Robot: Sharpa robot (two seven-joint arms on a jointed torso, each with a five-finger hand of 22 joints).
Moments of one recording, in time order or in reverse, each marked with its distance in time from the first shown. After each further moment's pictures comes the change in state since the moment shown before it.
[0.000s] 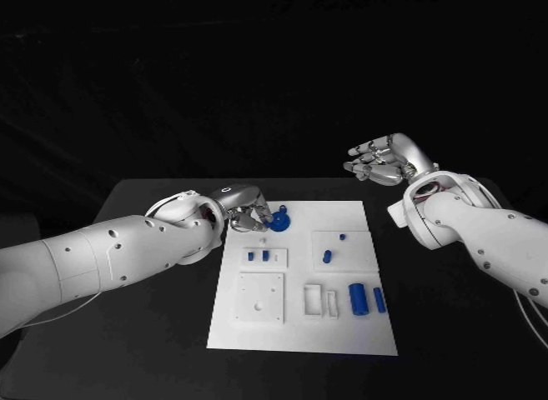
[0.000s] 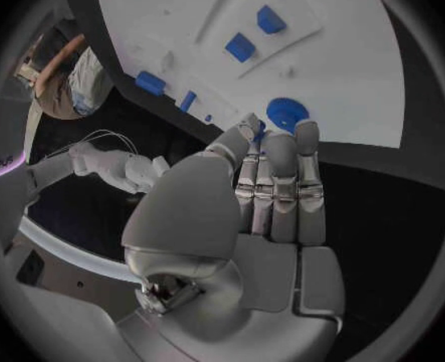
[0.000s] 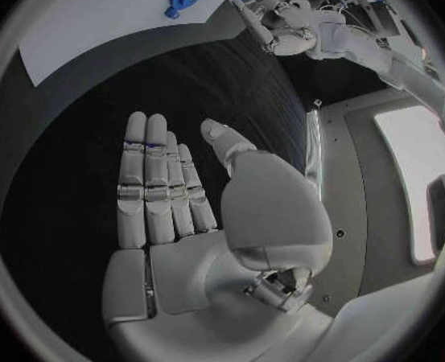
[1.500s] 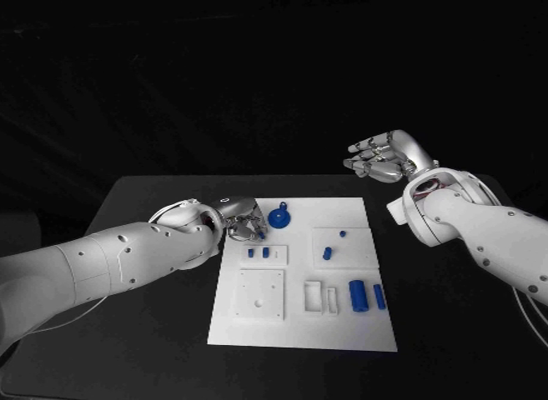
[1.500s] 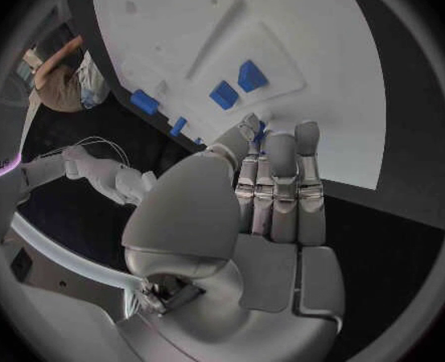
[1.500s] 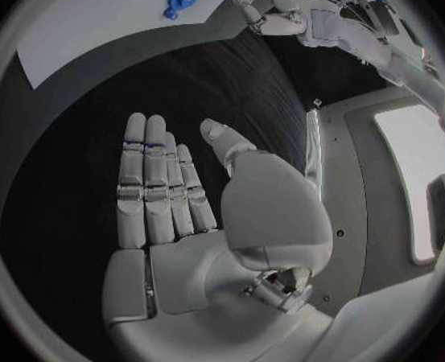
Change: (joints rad) left arm -0.049 0.044 -0.013 -0.098 0.021 0.058 0.008; left_hand 0.000 0.000 0.000 0.000 -0.006 0.000 0.000 -0.002 -0.001 -0.001 0.000 0.000 -0.001 0.000 0.000 -0.004 0.002 -0.001 0.000 0.000 0.010 0.000; right arm -0.001 0.006 0.000 -0.001 0.001 0.001 0.000; right_hand 0.000 0.000 0.006 -0.006 0.000 -0.003 0.003 0.000 0.000 -0.011 0.004 0.000 0.000 -0.008 0.008 -0.017 -0.033 -0.001 -0.013 0.013 0.000 -0.057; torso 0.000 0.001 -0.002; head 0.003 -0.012
